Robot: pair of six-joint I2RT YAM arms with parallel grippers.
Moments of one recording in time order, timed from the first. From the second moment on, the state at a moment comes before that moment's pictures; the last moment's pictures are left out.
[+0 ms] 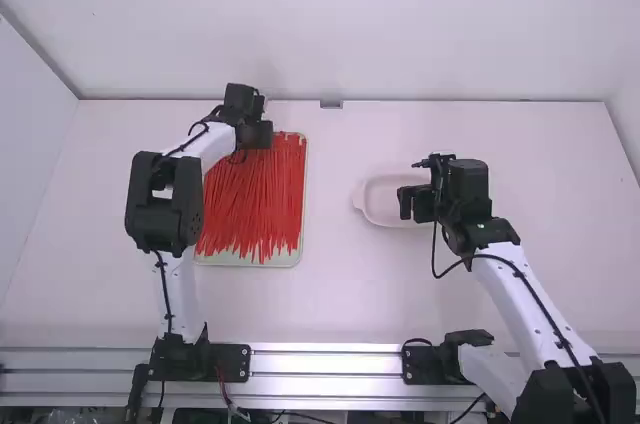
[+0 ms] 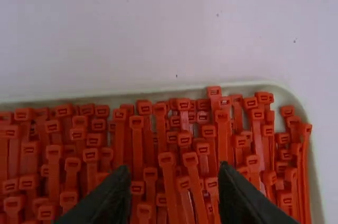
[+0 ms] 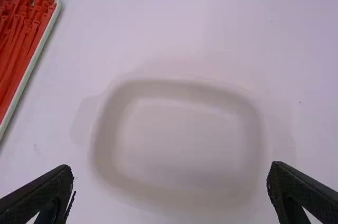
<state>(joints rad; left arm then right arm) -0.08 2.14 1.54 -0.32 0.09 -0.09 0.14 1.15 0.69 -0.32 -0.14 -0.01</state>
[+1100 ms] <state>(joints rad) -0.10 2.08 1.61 -0.47 0.06 -0.12 0.14 1.15 0.69 -0.32 -0.14 -0.01</state>
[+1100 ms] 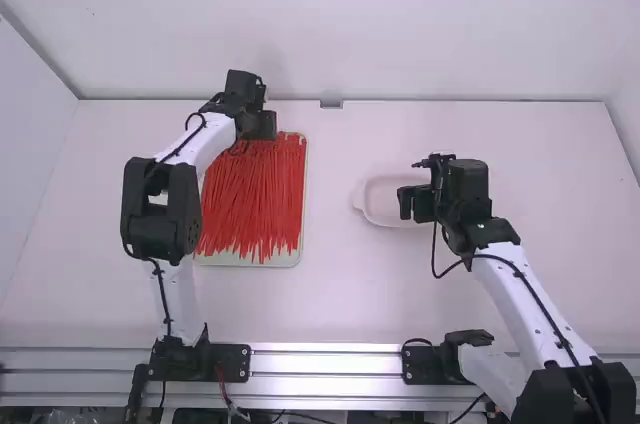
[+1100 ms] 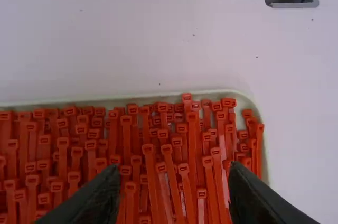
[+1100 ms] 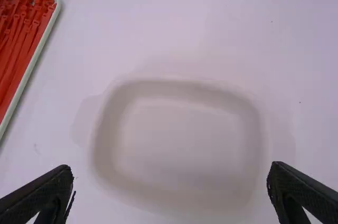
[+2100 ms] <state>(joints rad) -0.10 2.08 1.41 -0.20 0.02 -0.16 0.15 1.15 0.69 -0.33 -0.14 -0.01</state>
